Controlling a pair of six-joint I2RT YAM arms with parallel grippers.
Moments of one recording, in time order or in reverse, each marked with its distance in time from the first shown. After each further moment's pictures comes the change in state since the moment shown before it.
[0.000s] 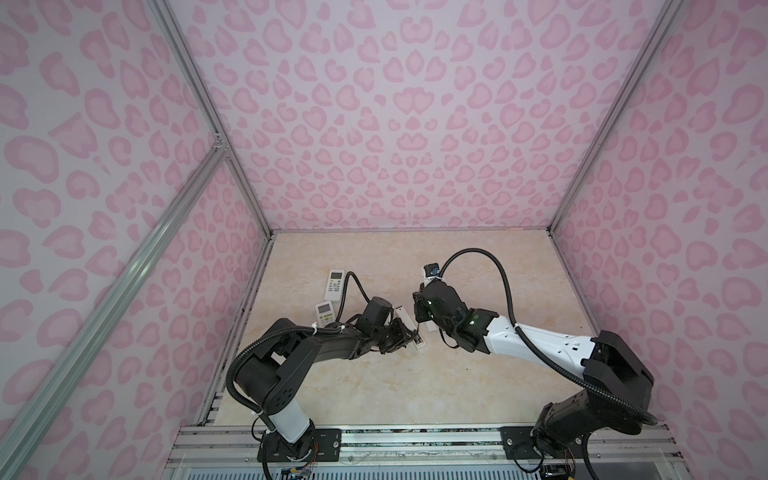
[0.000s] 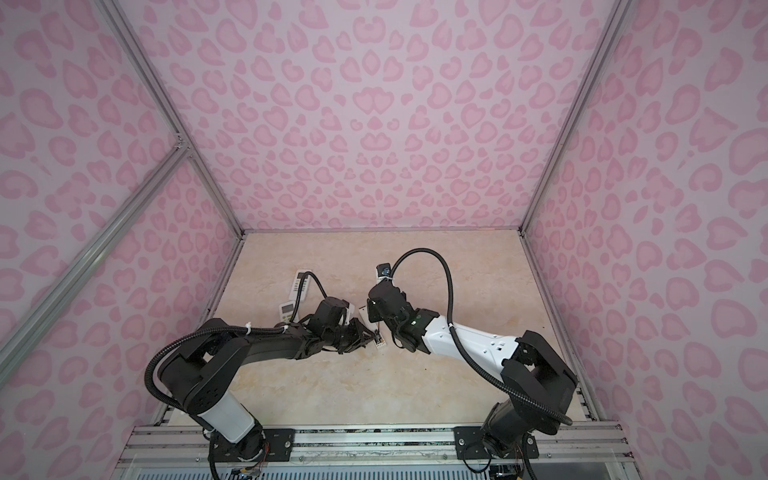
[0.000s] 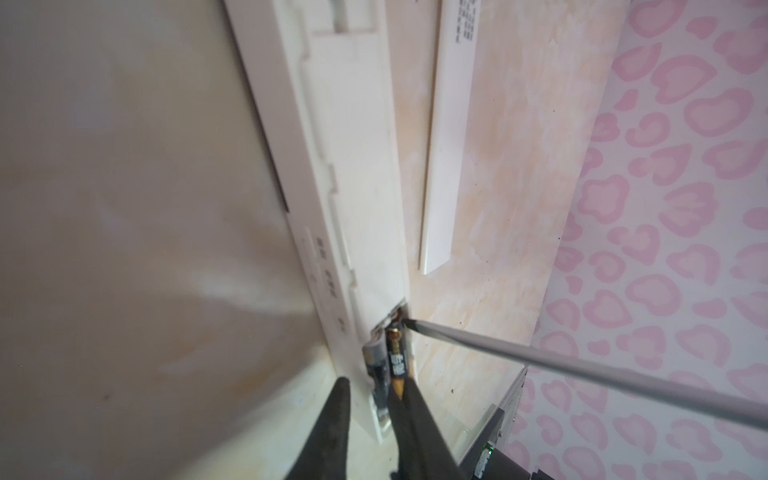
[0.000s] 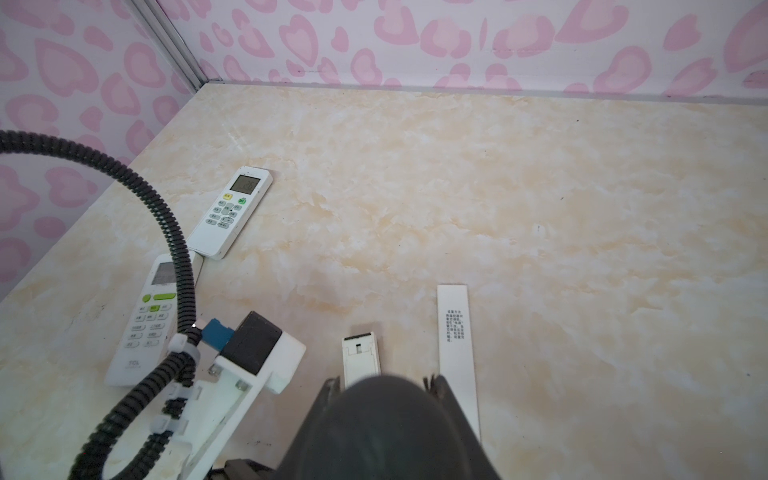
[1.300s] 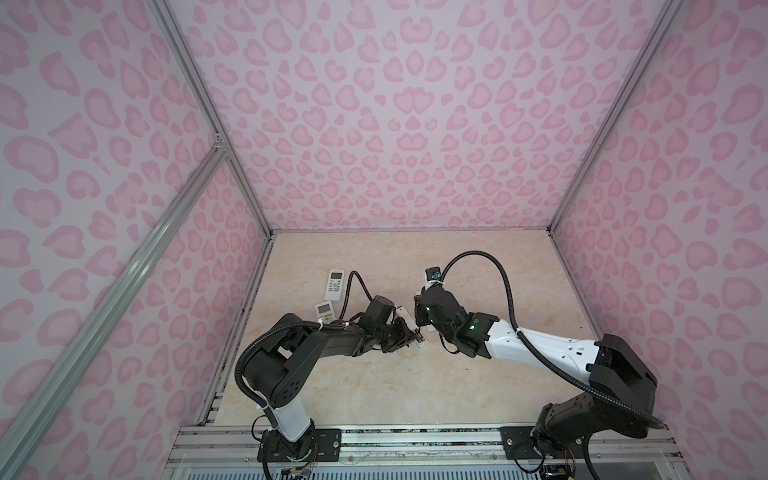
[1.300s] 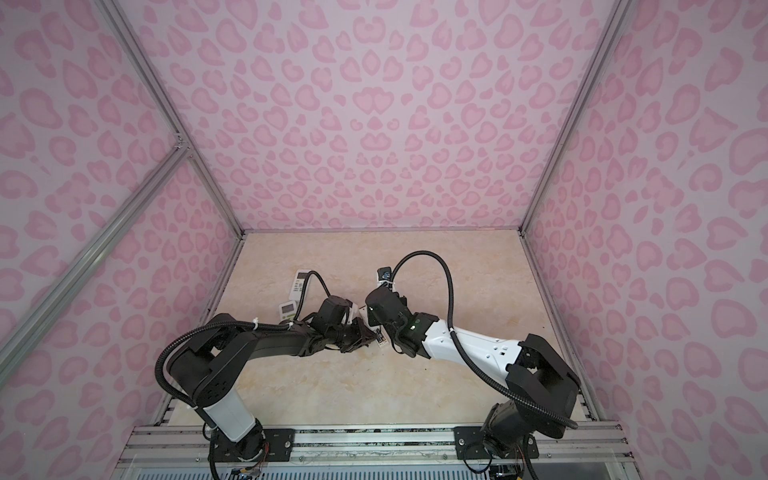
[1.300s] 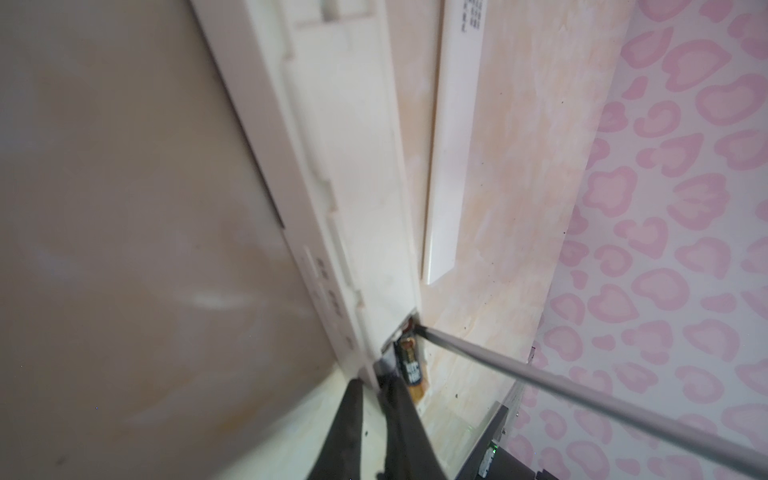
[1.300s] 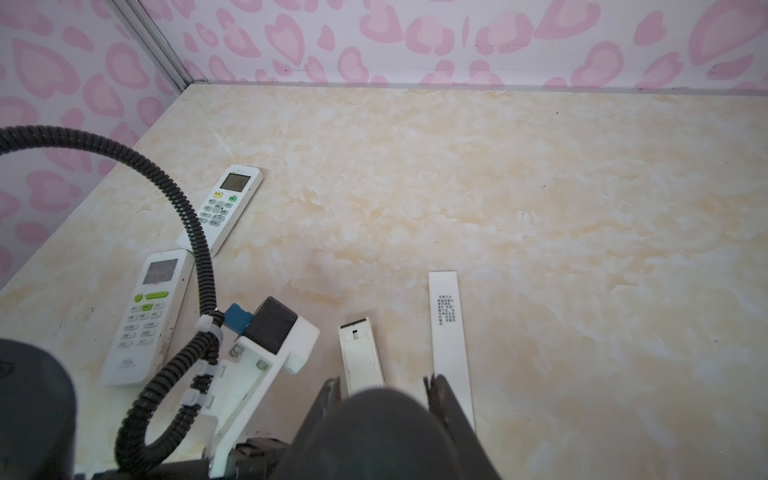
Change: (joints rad) left arm 0.000 0.051 0.032 0.010 0.016 0.022; right arm 0.039 -0.017 -0.010 -0.047 0.065 0.061
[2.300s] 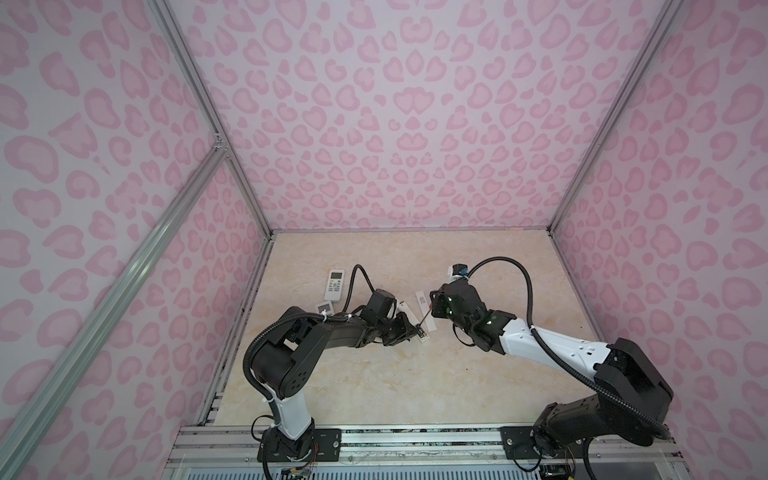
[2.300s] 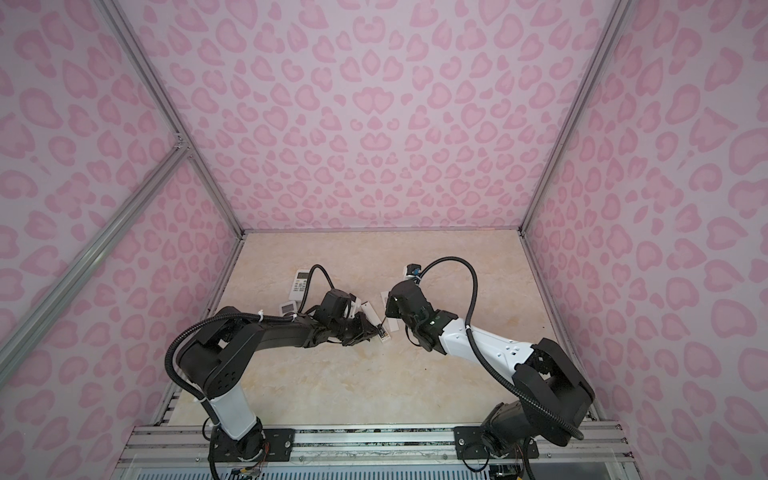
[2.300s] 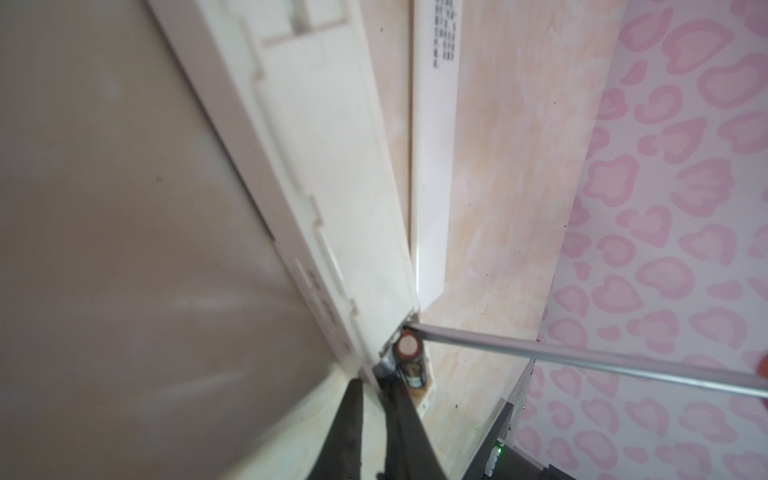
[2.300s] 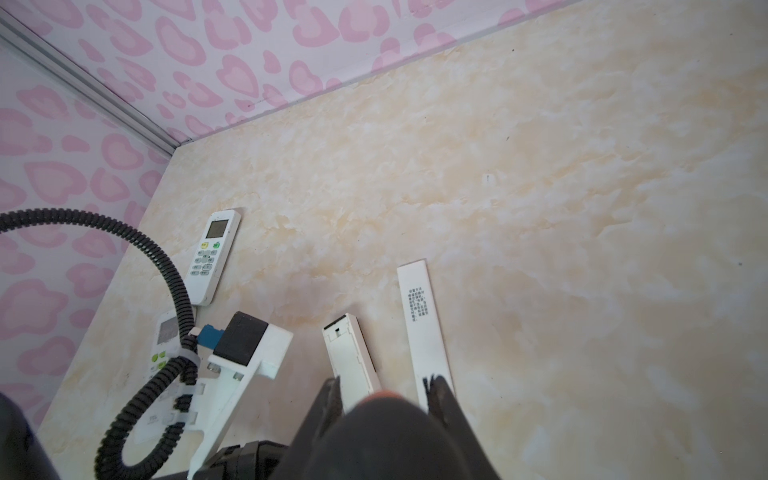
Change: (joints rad) left arm 0.048 0.072 0.095 -0.044 0.050 0.087; right arm -0.187 -0.066 -0.123 0.093 -0.170 0.177
